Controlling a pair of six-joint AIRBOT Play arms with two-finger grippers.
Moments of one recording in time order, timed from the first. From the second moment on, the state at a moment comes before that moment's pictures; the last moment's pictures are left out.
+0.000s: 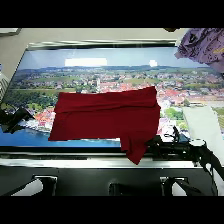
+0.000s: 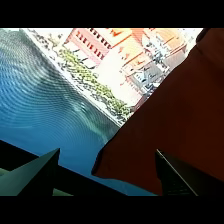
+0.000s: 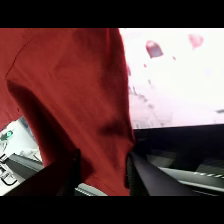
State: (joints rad) left arm 0.49 -1.23 1.05 1.30 -1.31 -1.70; right arm -0.33 -1.09 0.28 -0.61 1.08 1.27
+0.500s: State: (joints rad) left arm 0.52 -1.23 1.04 1.29 -1.33 -1.68; right arm -0.10 -1.10 0.29 -0.62 0.97 1.35
